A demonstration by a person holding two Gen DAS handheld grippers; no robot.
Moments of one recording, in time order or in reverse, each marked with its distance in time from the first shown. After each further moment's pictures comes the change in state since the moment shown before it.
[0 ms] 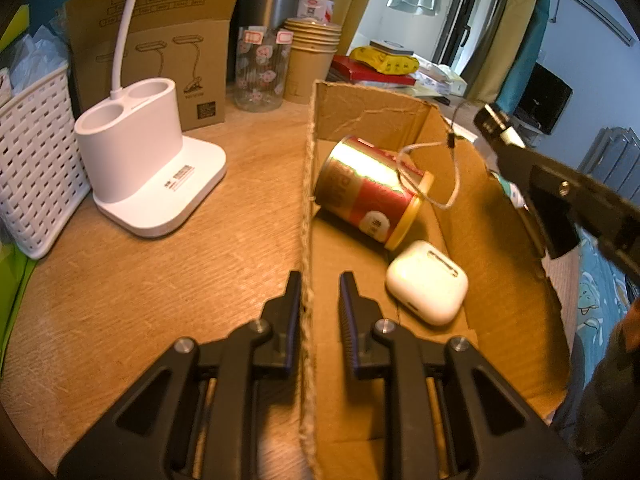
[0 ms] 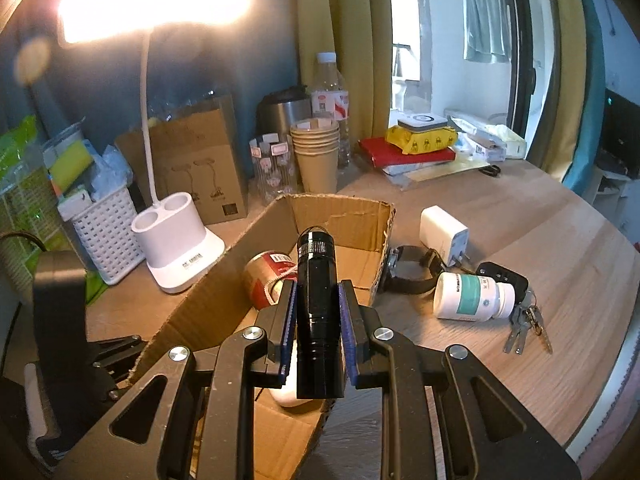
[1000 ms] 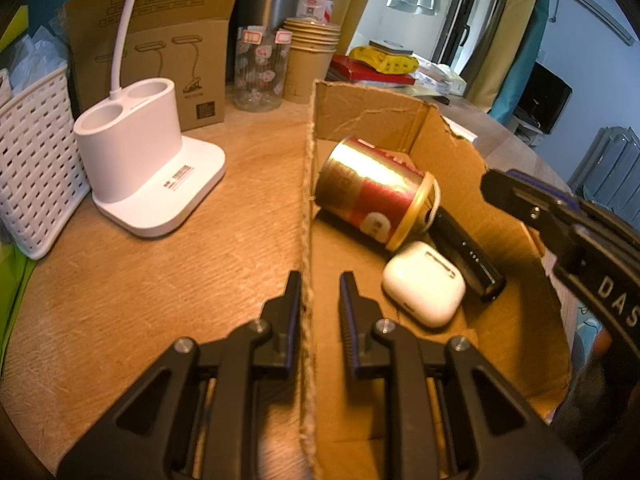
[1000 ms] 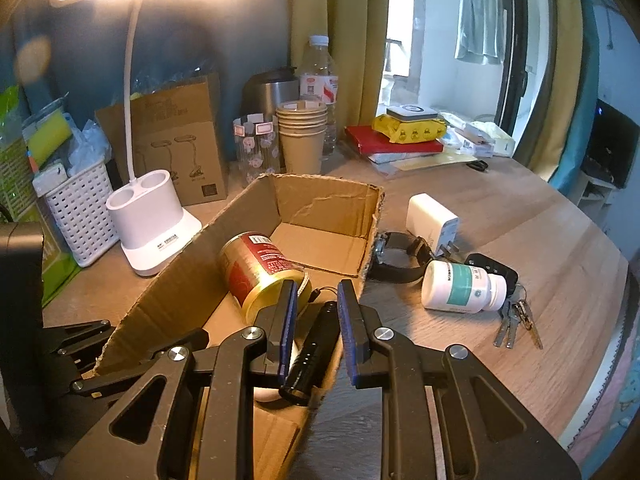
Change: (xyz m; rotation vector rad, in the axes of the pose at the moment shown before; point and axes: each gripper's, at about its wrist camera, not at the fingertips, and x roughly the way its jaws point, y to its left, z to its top) left arm 0.000 0.000 0.000 0.003 0.001 0.000; right arm 0.014 0.001 -0.009 -0.032 0.030 -0.076
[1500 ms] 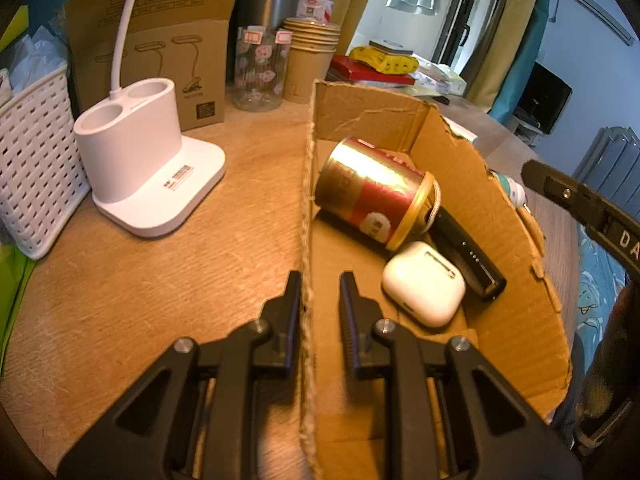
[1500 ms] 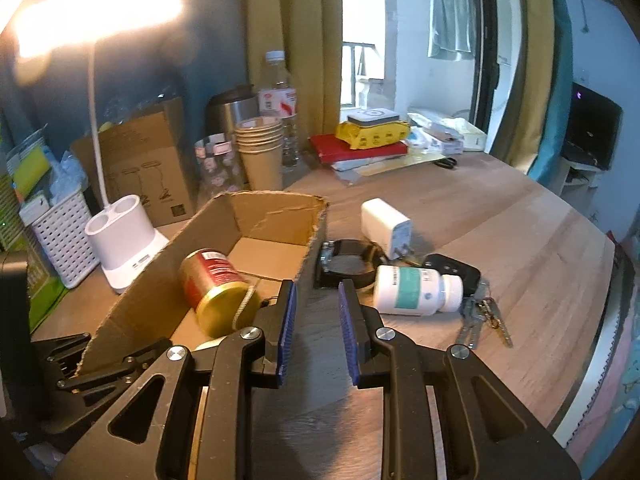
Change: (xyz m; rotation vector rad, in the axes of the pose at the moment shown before) left arm 0.000 0.000 0.000 0.000 0.000 0.000; right arm -0.014 -0.041 0.001 0.074 -0.033 -0.047
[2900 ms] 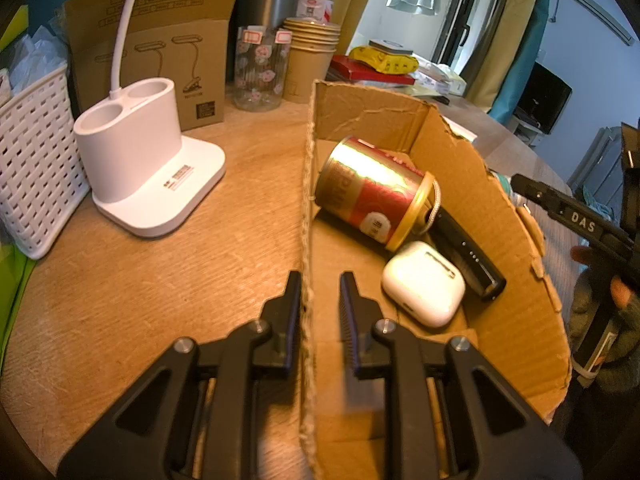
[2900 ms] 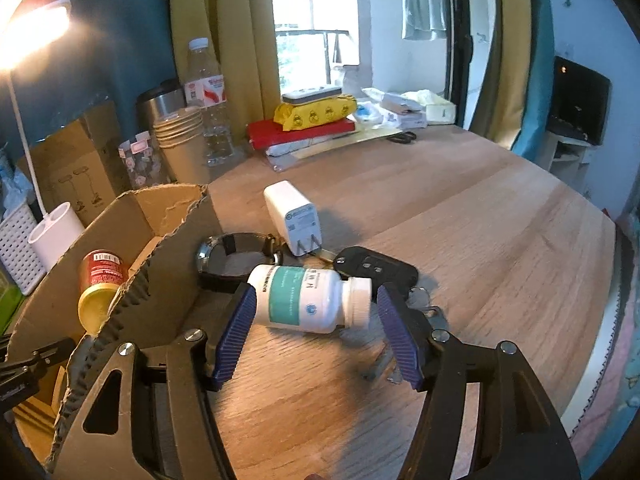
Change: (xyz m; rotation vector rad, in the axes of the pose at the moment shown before) left arm 0.000 0.000 0.000 0.000 0.000 0.000; right arm 0.051 -0.089 -0.008 0.054 0.034 -0.015
